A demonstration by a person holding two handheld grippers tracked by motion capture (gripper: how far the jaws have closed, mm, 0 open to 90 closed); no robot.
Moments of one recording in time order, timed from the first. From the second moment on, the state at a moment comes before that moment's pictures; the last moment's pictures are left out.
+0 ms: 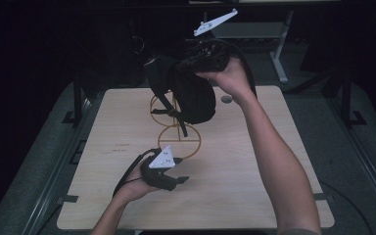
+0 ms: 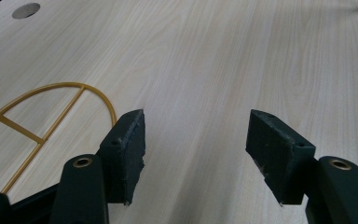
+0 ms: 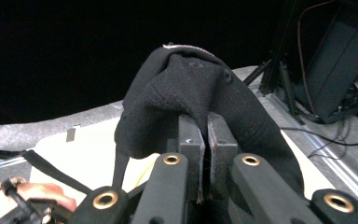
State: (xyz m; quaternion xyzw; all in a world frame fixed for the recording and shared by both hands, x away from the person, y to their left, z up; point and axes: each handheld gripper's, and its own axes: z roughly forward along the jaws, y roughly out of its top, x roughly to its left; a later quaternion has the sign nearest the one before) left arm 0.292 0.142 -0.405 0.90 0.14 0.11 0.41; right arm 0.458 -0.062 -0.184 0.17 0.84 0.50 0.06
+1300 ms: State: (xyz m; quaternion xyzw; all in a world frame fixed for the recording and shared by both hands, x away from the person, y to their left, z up) left arm 0.290 0.143 -0.410 0.90 0.13 0.10 0.41; right arm 0.457 -0.058 -0.224 0.23 0.85 0.48 0.03
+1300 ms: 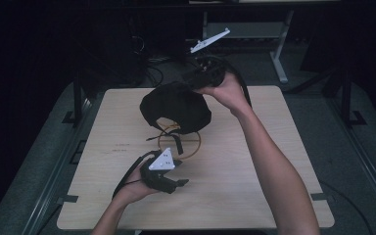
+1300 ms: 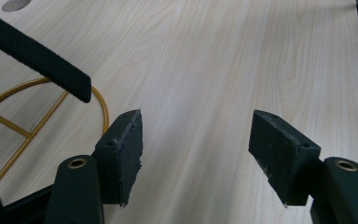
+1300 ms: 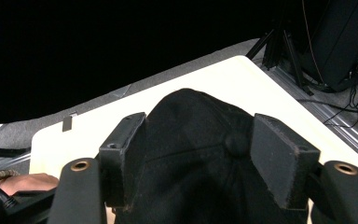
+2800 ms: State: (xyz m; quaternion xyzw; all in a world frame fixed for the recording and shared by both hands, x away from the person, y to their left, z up) left arm 0.291 0.150 -0.413 0.89 0.15 0.09 0.42; right arm 0.406 -0.137 -0.236 0.24 0.84 0.48 0.05
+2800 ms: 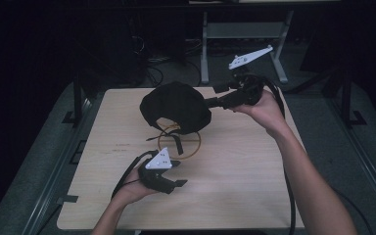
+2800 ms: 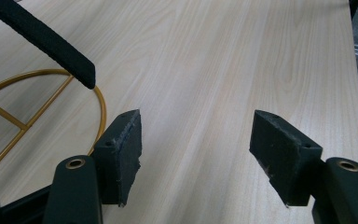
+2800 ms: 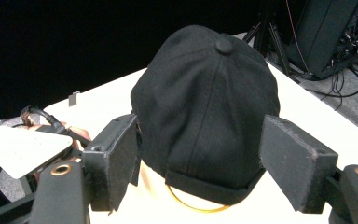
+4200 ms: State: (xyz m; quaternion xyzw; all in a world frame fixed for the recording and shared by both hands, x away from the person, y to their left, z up) left arm 0.292 0.151 -0.414 0.89 0.15 0.09 0.42; right arm 0.345 -0.231 -0.301 0.30 0.82 0.49 0.05
